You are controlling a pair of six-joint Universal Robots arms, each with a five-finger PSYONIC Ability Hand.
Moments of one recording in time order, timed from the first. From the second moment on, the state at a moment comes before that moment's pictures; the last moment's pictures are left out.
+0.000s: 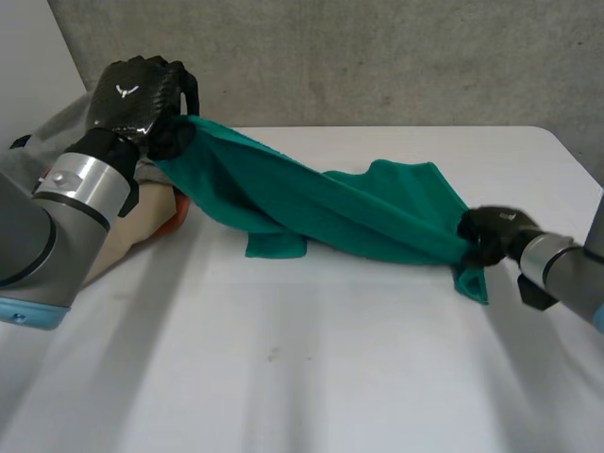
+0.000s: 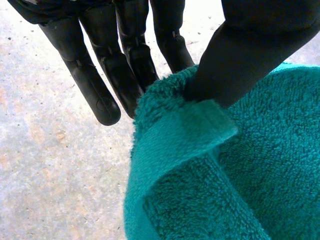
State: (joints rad) left arm 4.40 -1.75 -1.61 3.63 -1.34 3.19; right arm 1.66 -0.98 1.41 0.00 1.25 2.98; left_hand 1.15 1.20 1.19 1.20 0.99; right_hand 1.11 1.17 1.18 1.19 0.98
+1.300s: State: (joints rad) left arm 4.43 -2.11 -1.08 3.77 -1.47 3.41; right arm 1.66 -1.11 1.12 -0.48 1.43 2.64; left_hand 1.15 1.20 1.19 1.20 1.00; right_hand 1.12 1.18 1.19 1.20 1.02
